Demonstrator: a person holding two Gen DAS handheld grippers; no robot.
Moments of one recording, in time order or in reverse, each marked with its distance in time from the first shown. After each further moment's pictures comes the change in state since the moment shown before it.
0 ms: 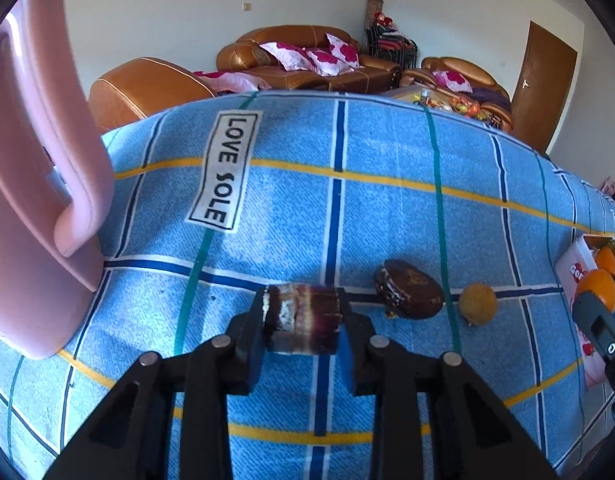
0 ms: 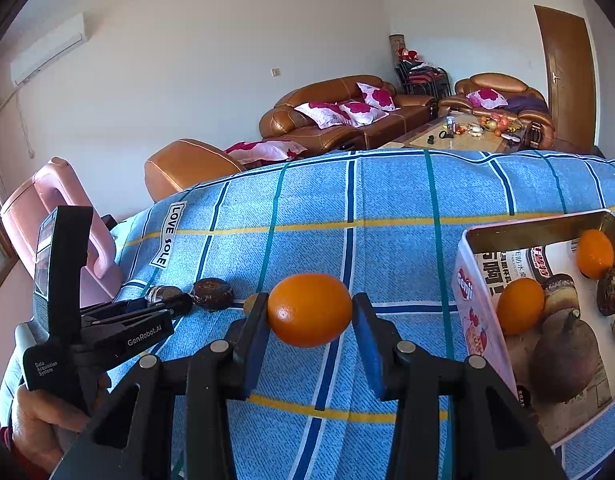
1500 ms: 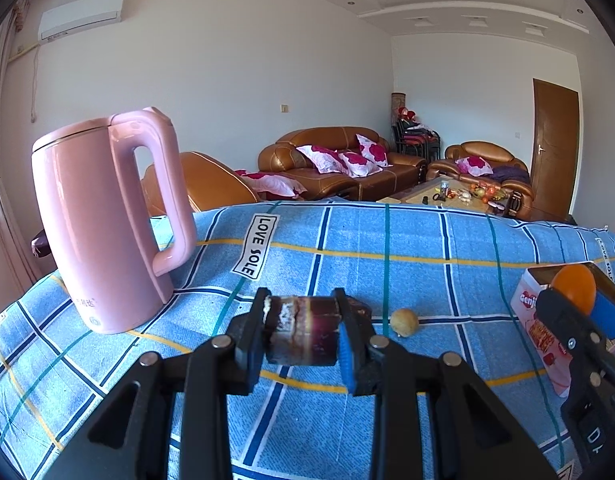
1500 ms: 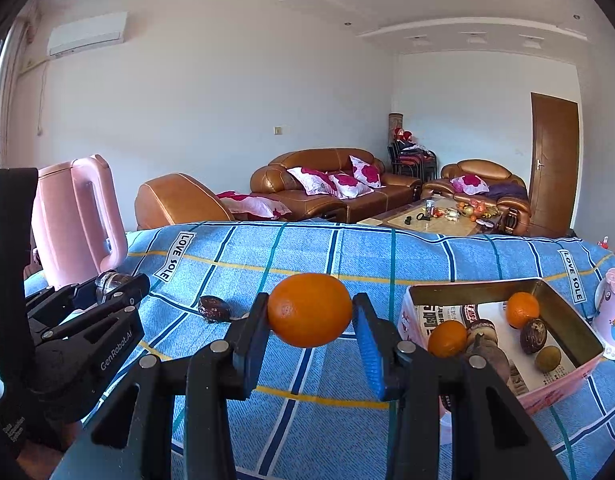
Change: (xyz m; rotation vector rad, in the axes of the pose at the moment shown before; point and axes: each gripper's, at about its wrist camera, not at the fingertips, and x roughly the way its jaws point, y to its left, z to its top) left arm -0.090 -0.040 -0.048 -0.015 -0.384 0.139; right arm -0.068 0.022 -0.025 -0.174 -0.245 -0.118
